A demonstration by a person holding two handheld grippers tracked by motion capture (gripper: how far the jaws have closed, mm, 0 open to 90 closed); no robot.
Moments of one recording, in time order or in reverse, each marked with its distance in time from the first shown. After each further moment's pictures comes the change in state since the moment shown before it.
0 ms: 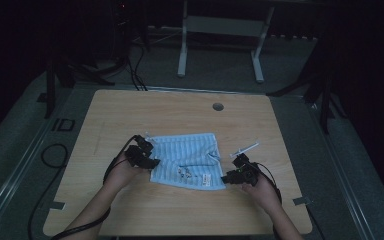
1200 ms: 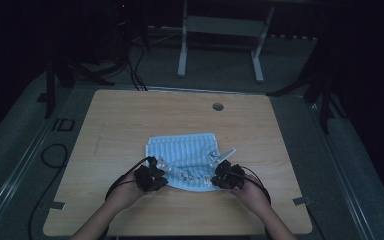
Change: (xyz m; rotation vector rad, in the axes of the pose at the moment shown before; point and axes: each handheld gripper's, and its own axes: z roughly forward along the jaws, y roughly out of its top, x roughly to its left) left arm -0.075 -0.016 -0.018 0.059 -0.140 0.269; right arm 0.057 0.016 0.010 0.043 -0.086 -0.282
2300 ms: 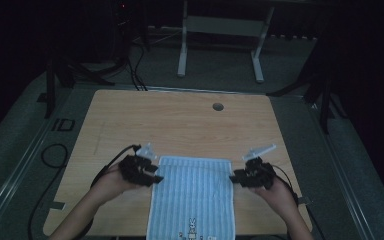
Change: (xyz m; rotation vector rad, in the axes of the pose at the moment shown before) left arm 0.029 0.001 -0.046 -0.099 -0.104 -0.043; right arm -0.030 -0.038 -0.069 -0.162 0.041 0.146
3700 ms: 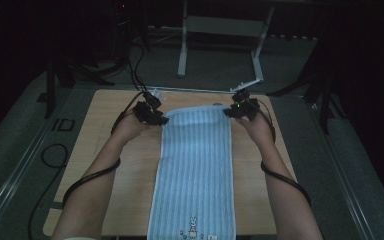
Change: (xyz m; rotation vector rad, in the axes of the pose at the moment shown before) left arm 0.133 0.109 0.012 -0.023 0.251 -0.167; right arm -0.103 0.165 0.015 -0.094 -0.310 0.062
